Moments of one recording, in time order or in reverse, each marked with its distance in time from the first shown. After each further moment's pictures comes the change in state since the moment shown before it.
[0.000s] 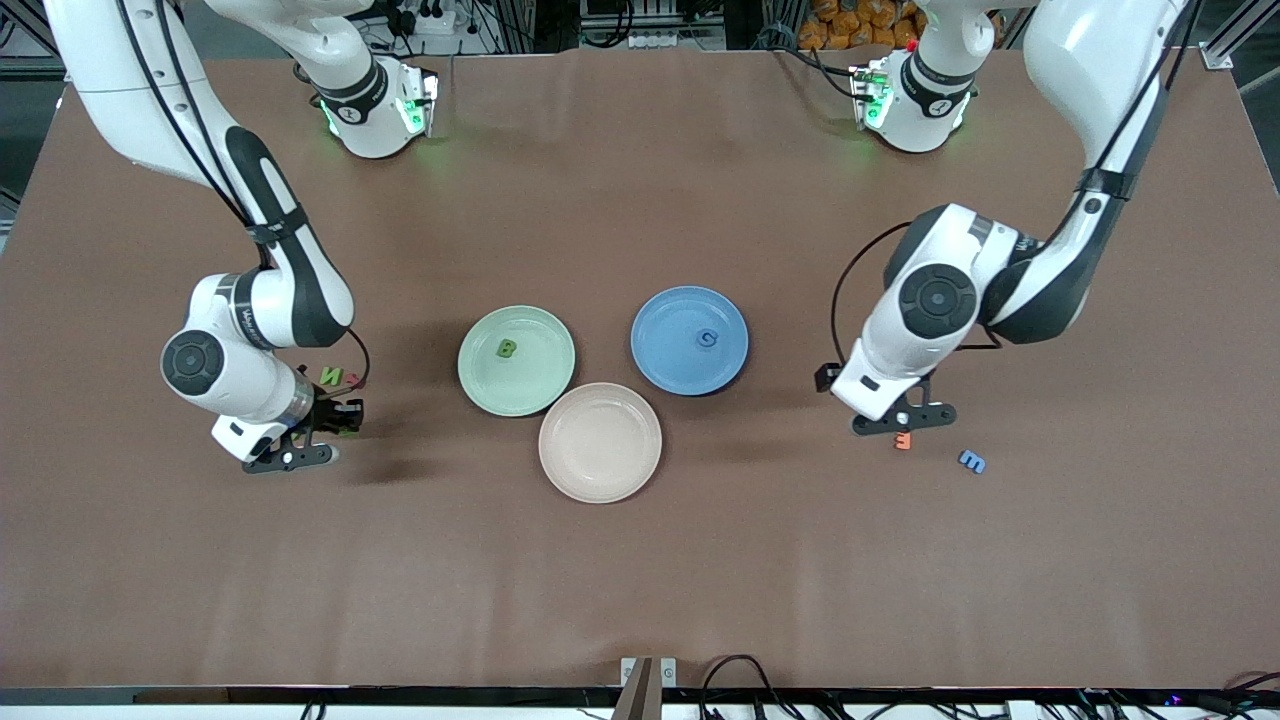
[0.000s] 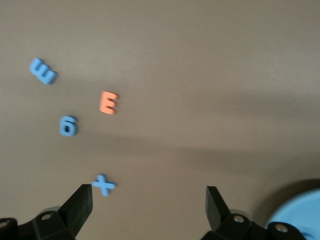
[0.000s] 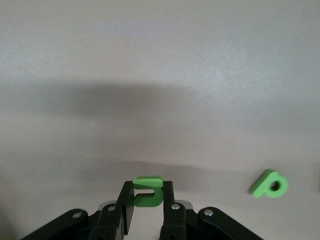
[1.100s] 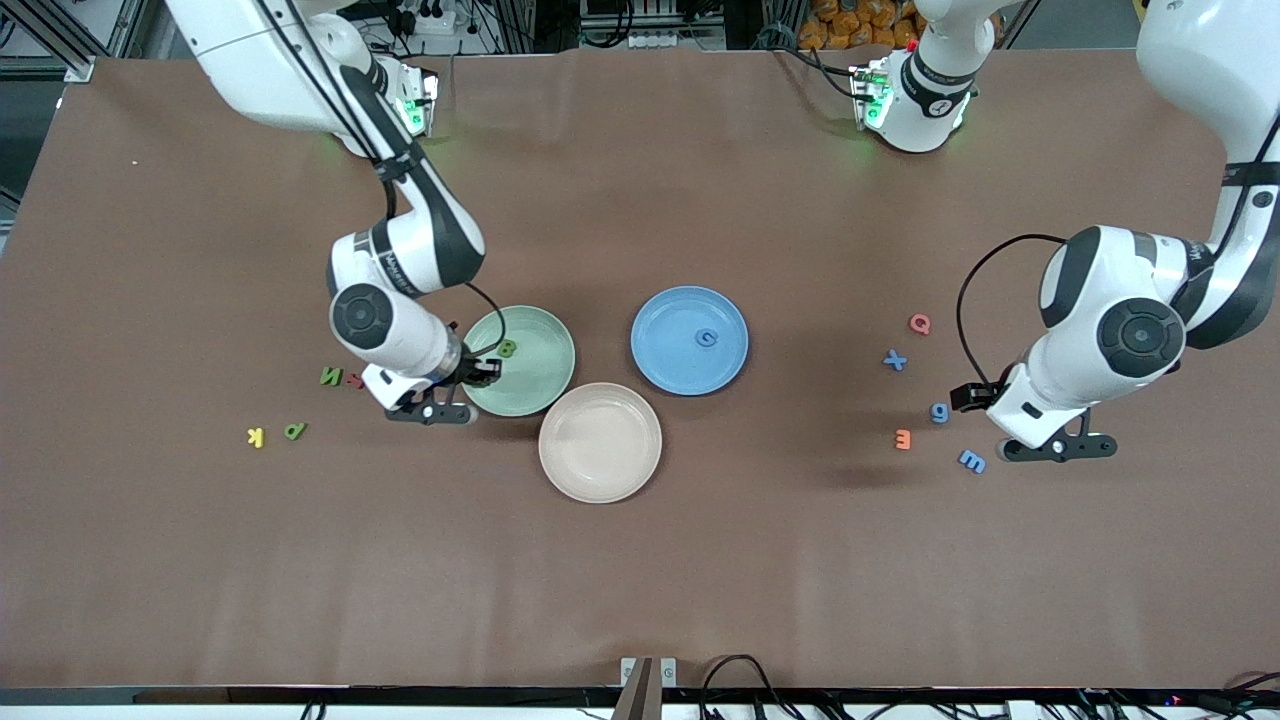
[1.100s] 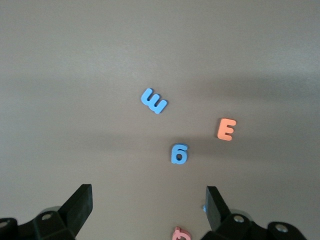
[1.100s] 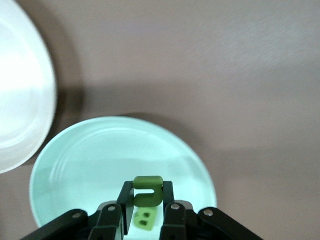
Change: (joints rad) left arm 0.274 -0.024 -0.003 -0.003 0.037 -0.018 0.323; right arm 0.316 -0.051 0.028 -0.012 0.121 -0.078 0.426
